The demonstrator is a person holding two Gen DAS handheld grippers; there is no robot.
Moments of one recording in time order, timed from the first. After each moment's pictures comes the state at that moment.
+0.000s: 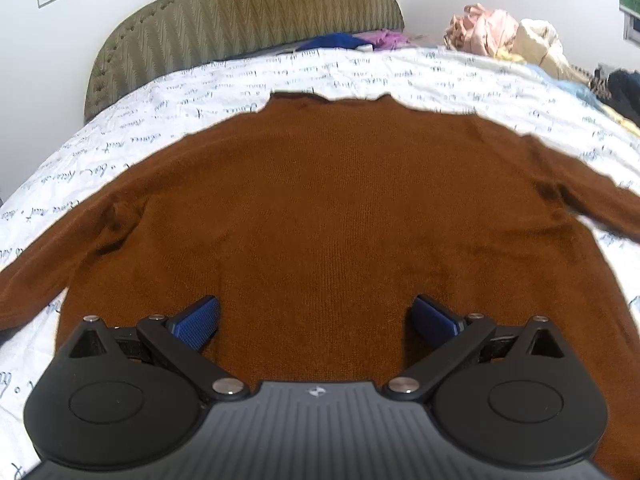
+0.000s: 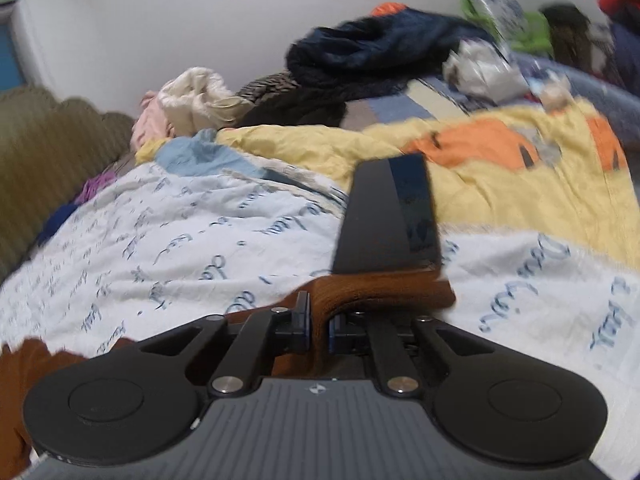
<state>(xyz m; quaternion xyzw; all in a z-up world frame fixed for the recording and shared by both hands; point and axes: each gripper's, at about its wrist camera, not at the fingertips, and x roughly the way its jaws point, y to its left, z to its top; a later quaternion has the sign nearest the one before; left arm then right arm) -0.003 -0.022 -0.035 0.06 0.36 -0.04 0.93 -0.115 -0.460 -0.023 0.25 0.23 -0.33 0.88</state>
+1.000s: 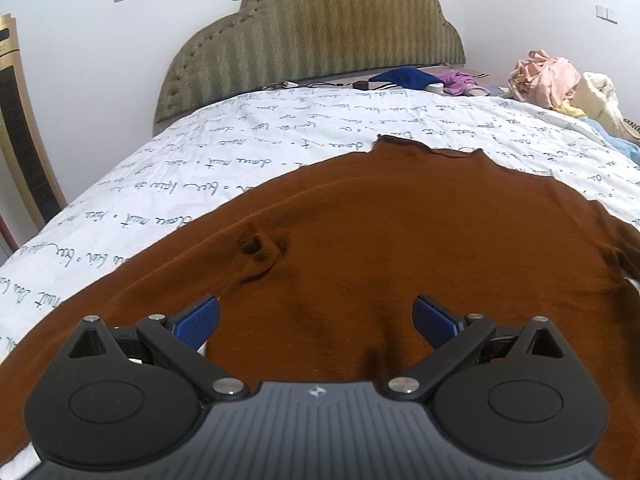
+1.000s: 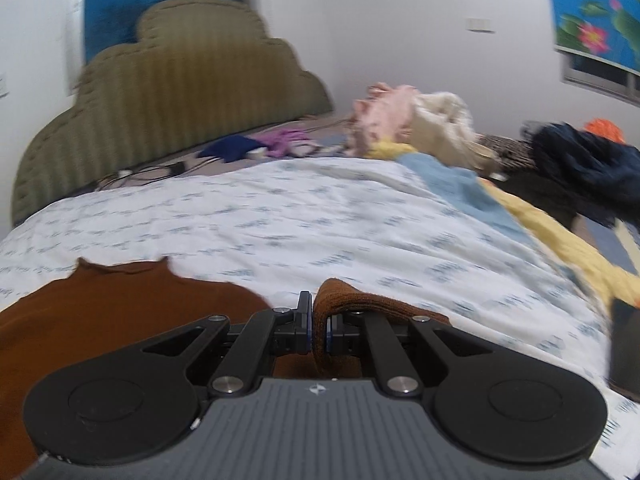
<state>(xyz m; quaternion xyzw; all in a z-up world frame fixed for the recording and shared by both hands) -0.011 0.059 0.003 0.03 0.33 0.05 0.94 0.027 -0.256 0.057 0.06 0.24 -0.10 0.96</state>
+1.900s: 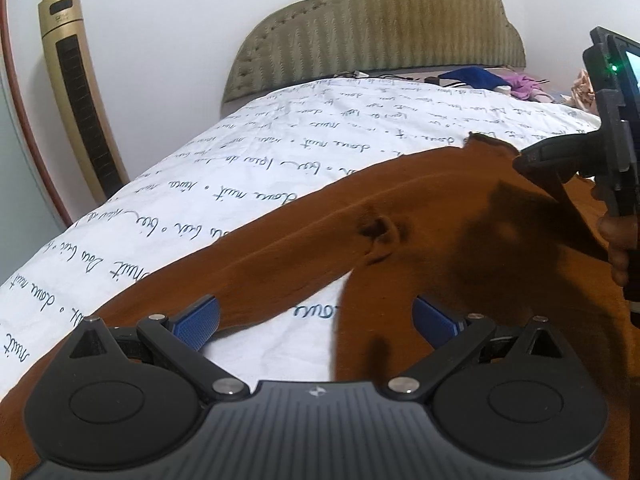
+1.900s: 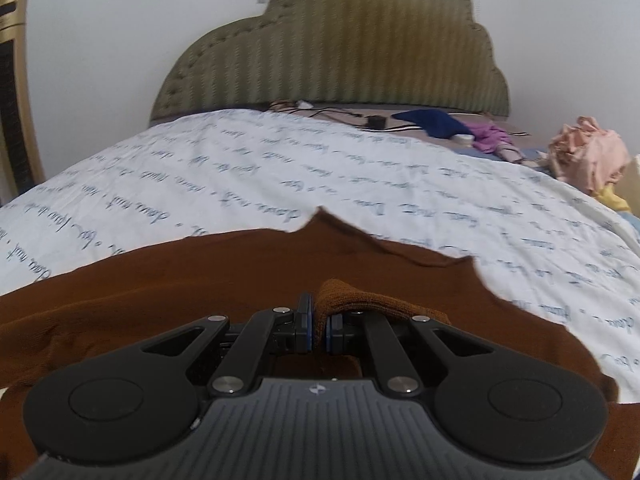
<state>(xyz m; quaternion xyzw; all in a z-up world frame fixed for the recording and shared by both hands) -0.027 0.124 0.004 0.01 0.34 0.13 0.93 0.139 -0.004 0.024 -0.06 0.30 0.10 0.95</state>
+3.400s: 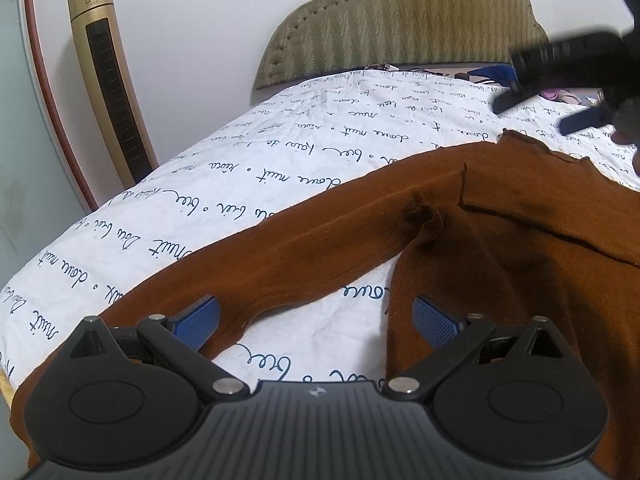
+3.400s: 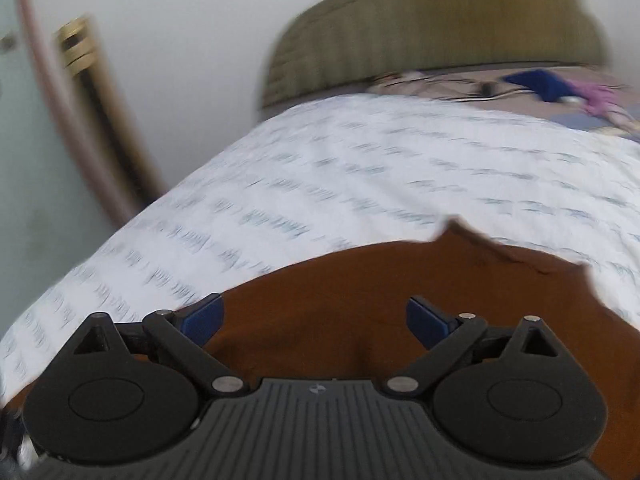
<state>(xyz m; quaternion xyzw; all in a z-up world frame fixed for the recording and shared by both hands) -0.041 0.145 0.003 0.00 0.35 0.17 0.92 0.148 0.005 0.085 0.01 0.36 0.24 0.90</state>
